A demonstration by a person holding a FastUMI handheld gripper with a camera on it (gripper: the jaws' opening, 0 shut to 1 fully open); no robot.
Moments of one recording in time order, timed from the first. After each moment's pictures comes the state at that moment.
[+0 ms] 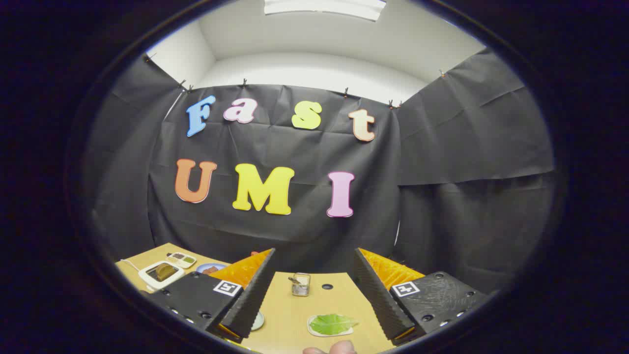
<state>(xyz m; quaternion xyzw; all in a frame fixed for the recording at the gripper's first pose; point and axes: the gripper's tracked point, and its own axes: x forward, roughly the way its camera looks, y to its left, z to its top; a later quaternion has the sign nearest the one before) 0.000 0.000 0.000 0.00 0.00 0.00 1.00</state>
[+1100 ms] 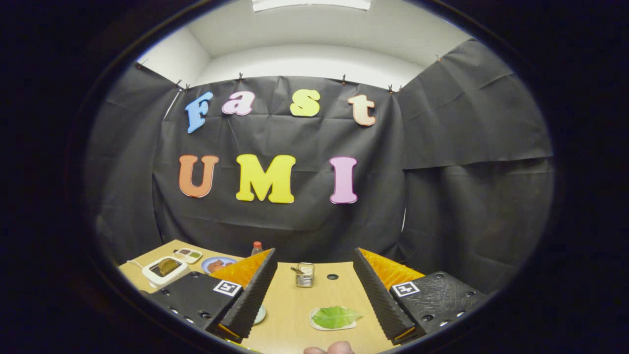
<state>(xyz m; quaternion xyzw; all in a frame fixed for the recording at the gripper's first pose) 0.014 -0.035 -0.040 0.02 0.04 0.02 1.00</state>
